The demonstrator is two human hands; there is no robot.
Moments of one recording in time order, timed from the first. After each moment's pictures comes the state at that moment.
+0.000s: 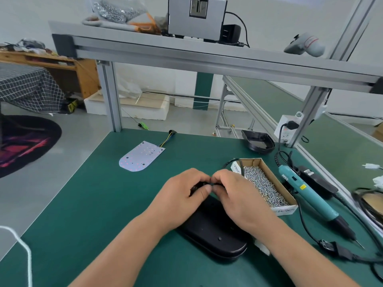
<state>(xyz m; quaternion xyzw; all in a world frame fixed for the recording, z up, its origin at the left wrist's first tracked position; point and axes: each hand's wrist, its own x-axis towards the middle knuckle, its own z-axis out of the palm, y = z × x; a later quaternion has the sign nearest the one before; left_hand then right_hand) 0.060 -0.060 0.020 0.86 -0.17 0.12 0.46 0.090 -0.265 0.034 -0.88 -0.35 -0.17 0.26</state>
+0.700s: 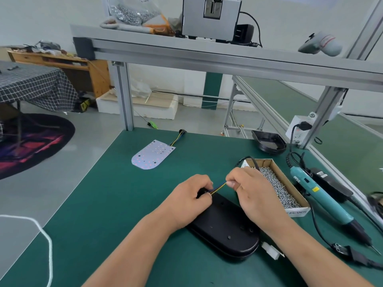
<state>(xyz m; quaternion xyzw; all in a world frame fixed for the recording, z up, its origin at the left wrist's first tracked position) 0.060 -0.053 0.004 0.86 -0.11 0.02 0.50 0.095 -0.268 0.037 -0.88 -0.33 -0.22 0.25</state>
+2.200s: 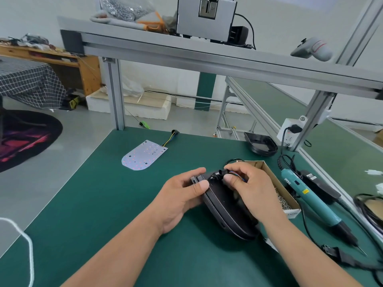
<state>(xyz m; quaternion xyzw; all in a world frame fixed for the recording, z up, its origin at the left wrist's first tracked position) 0.063 -0.063 0.011 0.51 -0.01 -0.08 0.85 0.112 -0.275 0.039 -0.87 -0.17 -0.13 0.44</state>
